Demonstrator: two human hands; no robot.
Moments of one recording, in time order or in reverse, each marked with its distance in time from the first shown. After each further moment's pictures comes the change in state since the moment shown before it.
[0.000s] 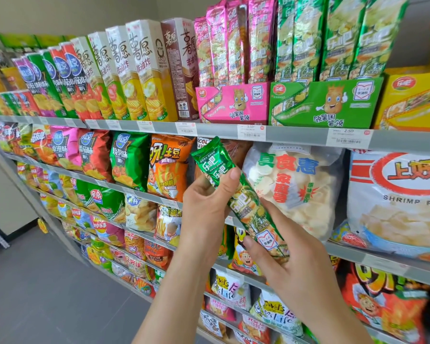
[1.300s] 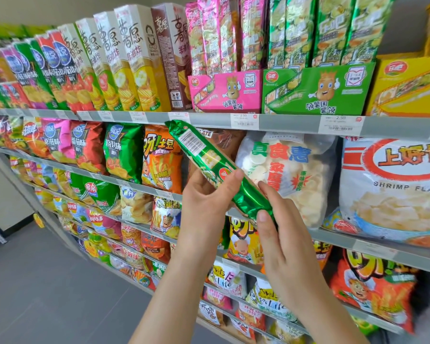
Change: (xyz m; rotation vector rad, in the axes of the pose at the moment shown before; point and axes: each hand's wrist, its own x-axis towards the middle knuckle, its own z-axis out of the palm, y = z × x) left_hand -0.016 -0.008 0.005 0.025 -0.021 0.021; right_hand -0.001 -0.003 0.007 0.212 0.026 0.018
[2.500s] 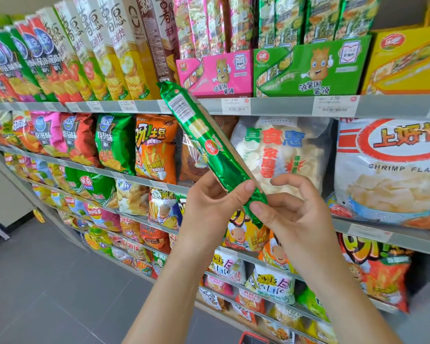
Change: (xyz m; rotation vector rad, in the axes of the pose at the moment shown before) left_hand -0.013 -0.013 0.002 0.099 -0.128 -0.062; right_hand 0.008 0.002 -0.025 0.575 0.030 0.265
